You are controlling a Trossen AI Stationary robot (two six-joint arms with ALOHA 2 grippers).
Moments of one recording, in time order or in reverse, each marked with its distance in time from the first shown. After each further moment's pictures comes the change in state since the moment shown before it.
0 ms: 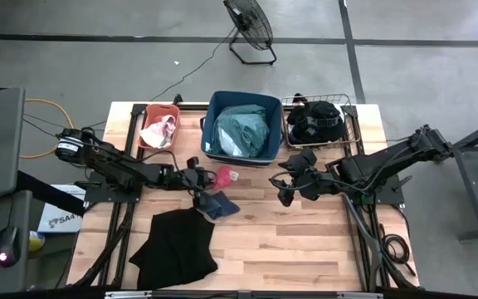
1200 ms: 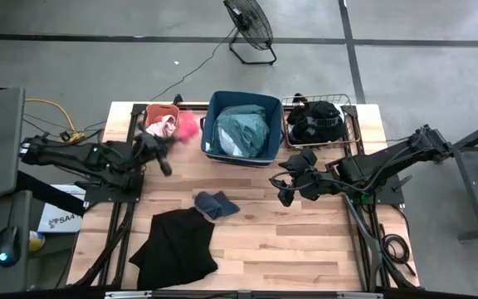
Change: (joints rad) left arm -0.078 -0.895 0.195 -0.587 -0.448 0.154; right arm 0.000 0.000 0.000 -0.005 0.000 0.000
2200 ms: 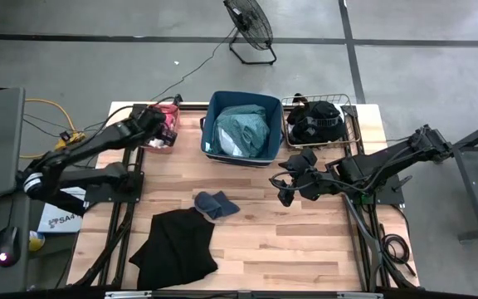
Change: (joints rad) left arm 0.891 0.348 -0.001 -0.375 0.296 -0.289; right arm 0.000 0.000 0.000 0.001 0.000 0.000
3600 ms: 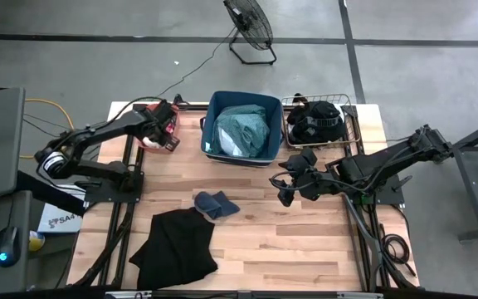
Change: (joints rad) left arm 0.136 0.324 0.075 -0.109 0.219 0.110; right arm 0.000 0.000 0.000 -0.001 0.000 0.000
